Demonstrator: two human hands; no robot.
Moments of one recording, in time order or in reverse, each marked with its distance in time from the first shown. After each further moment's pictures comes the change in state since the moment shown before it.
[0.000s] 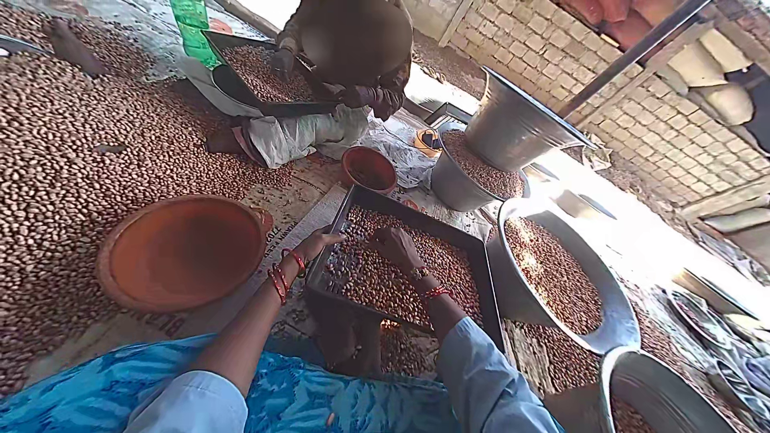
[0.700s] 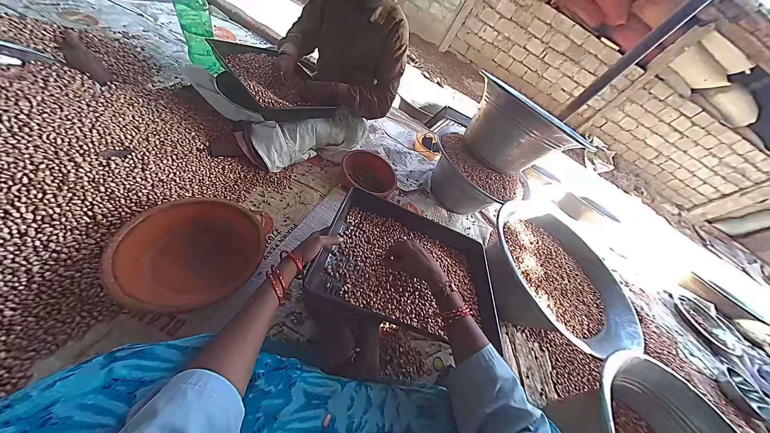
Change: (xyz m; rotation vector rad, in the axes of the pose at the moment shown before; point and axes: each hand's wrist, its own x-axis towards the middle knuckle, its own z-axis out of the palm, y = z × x) left_hand -0.003 0.001 0.001 0.017 0.016 0.007; right_hand -0.043 0.027 -0.024 0.141 -0.134 -0.162
